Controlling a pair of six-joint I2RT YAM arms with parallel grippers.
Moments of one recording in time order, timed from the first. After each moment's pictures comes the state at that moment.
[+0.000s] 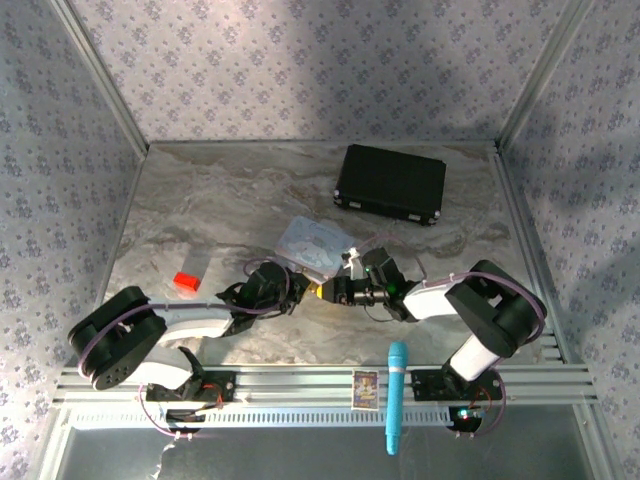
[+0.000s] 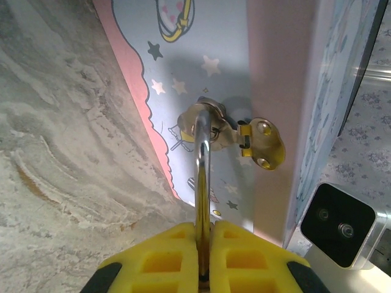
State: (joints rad) left arm -0.89 1.37 0.40 0.40 -0.01 -1.66; right arm 0.71 1.59 0.44 0.58 -0.54 0.83
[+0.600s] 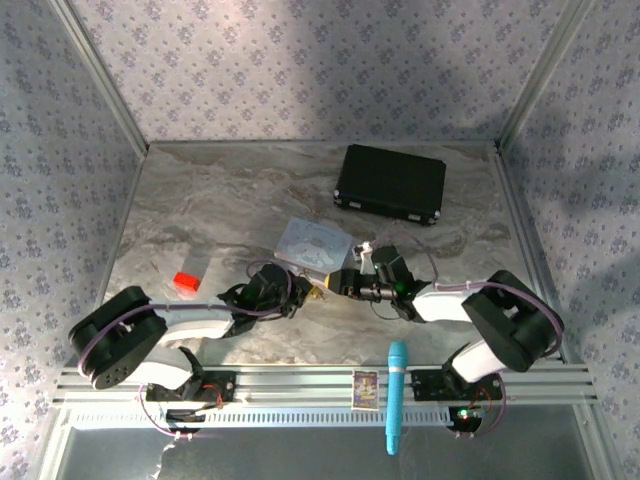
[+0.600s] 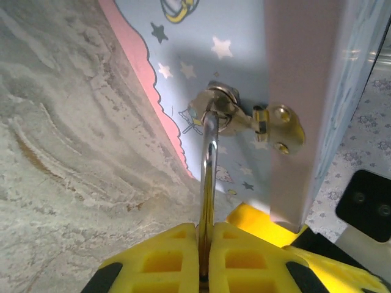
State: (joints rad) left arm -0.91 1.38 0.40 0.39 0.02 -1.67; right arm 0.68 1.47 0.42 0.51 -0.43 0.87
